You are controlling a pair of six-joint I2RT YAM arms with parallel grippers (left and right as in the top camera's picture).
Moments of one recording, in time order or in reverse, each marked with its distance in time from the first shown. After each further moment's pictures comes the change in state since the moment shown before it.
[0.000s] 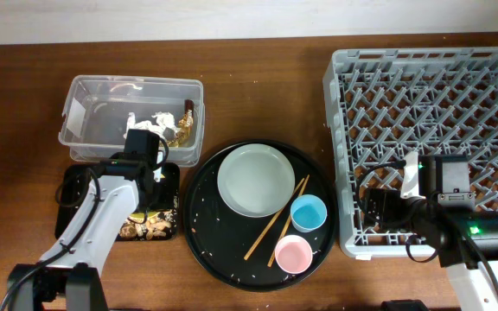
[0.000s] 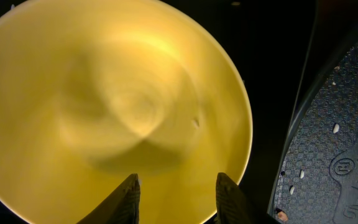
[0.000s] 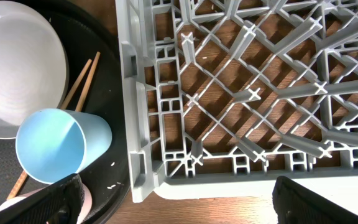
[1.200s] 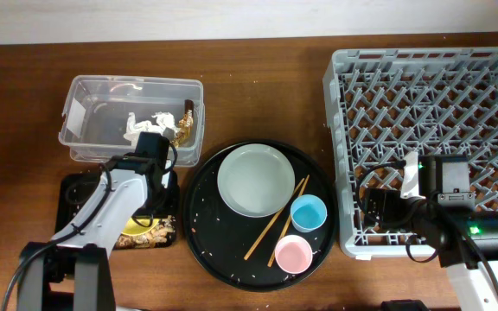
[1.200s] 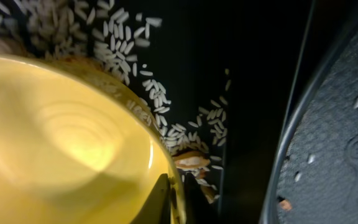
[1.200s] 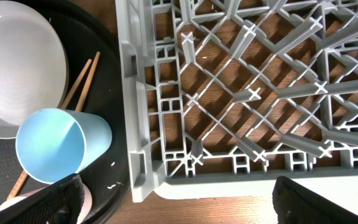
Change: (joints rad) left arm -0.034 0.079 0.003 -0.048 0.015 -0.003; right arm 0.000 0.000 0.000 -0.001 0.000 0.001
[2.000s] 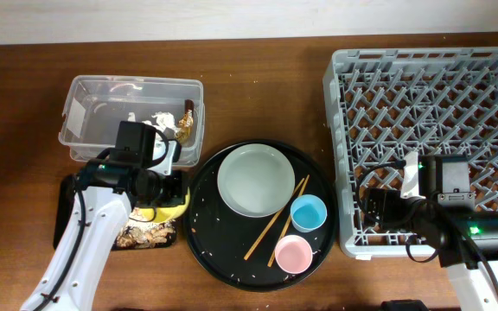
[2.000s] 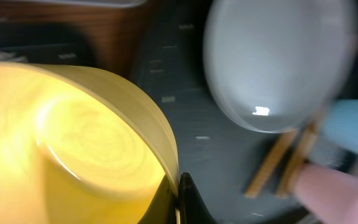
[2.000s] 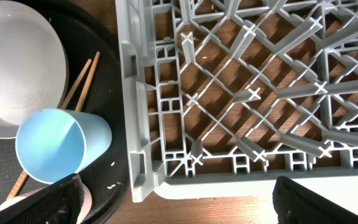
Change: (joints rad) left arm 0.000 -0.230 0.101 -0.084 0.368 0.001; right arm 0.000 0.000 0.000 0.000 0.000 -0.001
